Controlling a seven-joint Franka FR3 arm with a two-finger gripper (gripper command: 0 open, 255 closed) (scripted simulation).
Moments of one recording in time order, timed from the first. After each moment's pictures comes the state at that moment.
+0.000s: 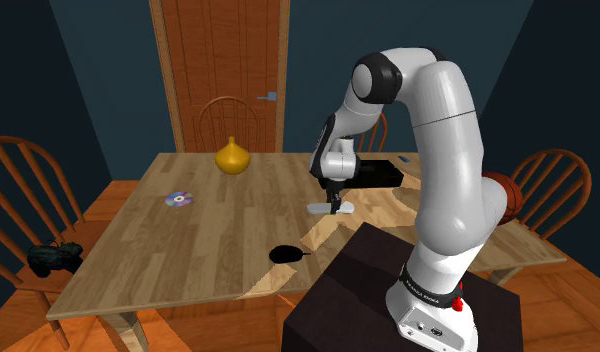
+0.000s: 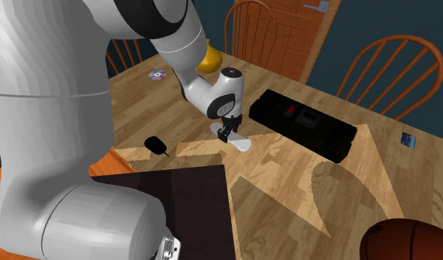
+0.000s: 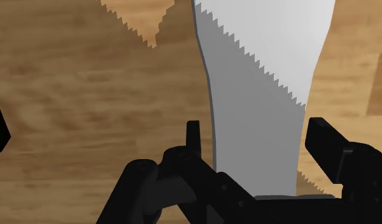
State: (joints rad) arm -0.26 0.57 -0.28 -2.29 0.45 2.83 -1.71
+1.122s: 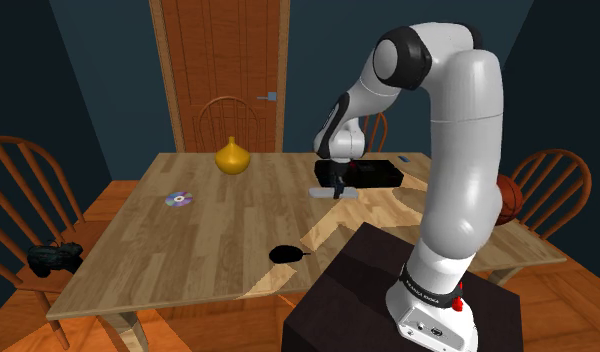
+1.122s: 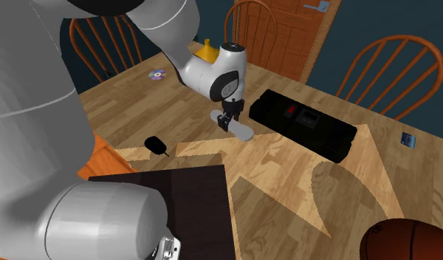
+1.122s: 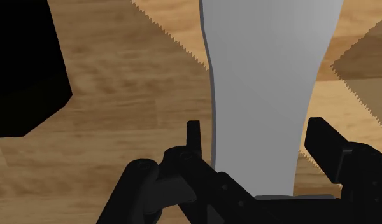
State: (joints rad) arm -0.14 0.35 -0.44 -2.35 0.30 2.68 -1.59
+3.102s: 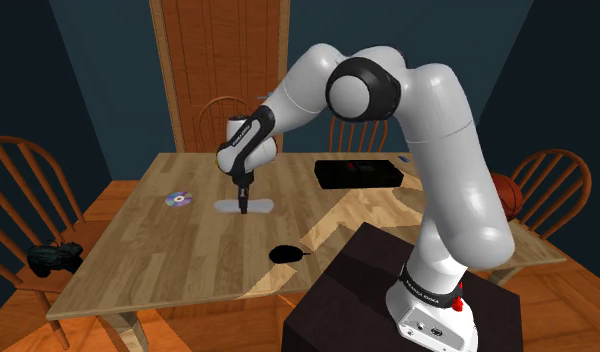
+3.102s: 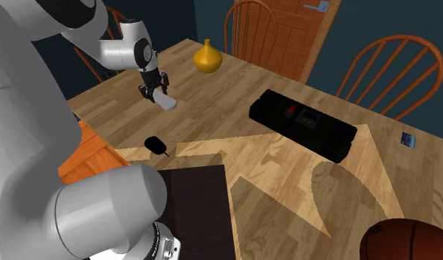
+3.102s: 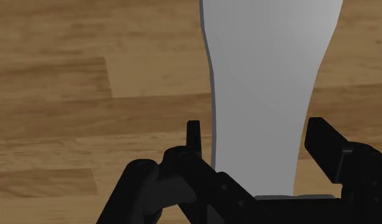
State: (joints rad) arm 0.35 0.58 -0.31 -1.92 0.24 2.47 -0.87
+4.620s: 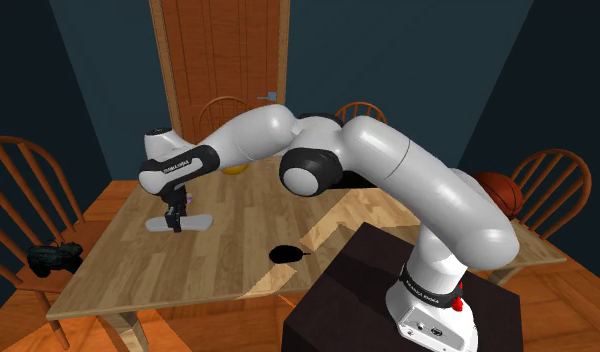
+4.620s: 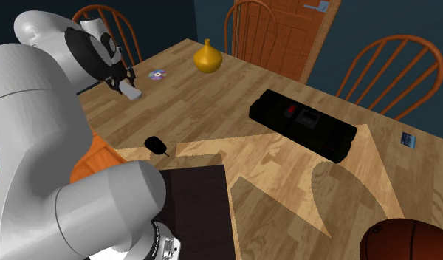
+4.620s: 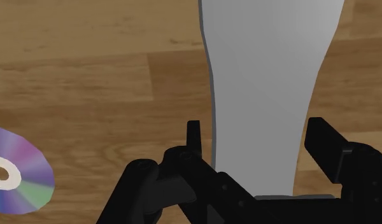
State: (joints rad) arm 0.43 1.10 -0.24 -1.03 0.23 2.11 -0.57
